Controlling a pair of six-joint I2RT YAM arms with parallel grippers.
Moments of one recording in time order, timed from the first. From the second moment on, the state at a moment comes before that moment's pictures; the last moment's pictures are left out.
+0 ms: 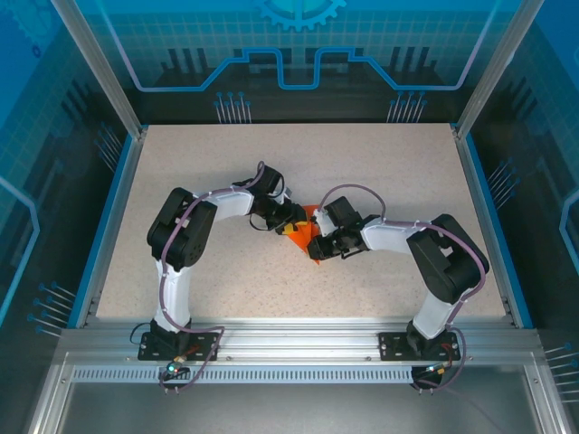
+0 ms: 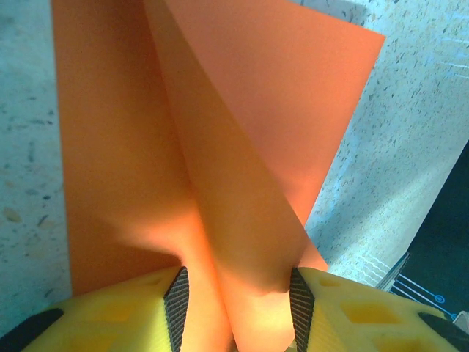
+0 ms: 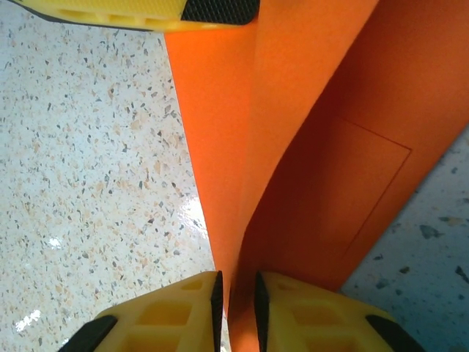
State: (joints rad) left arm -0.44 2.07 1.29 -0.34 0.65 -0.82; right arm 0.57 1.73 0.84 -0.21 -0.40 0.28
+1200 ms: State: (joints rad) left arm -0.44 2.07 1.29 -0.34 0.65 -0.82; right arm 0.40 1.83 0.89 -0.03 -0.74 0.50
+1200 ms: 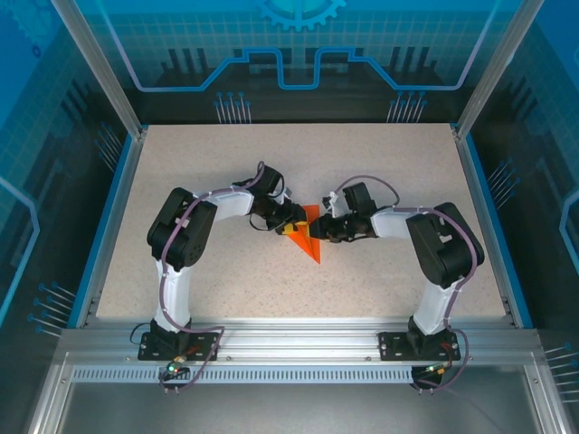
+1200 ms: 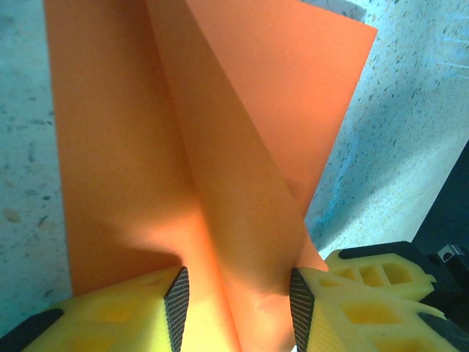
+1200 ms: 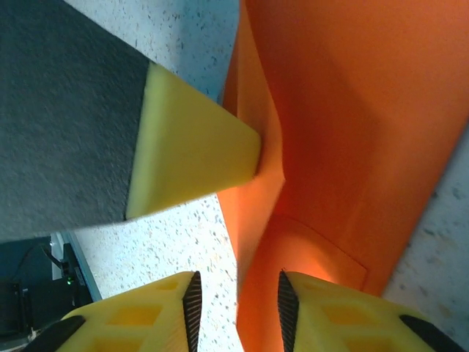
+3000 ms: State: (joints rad) left arm -0.44 2.07 1.30 -0.34 0.65 -0.82; right arm 0.40 1.86 0.98 -0.25 -0.52 0.40
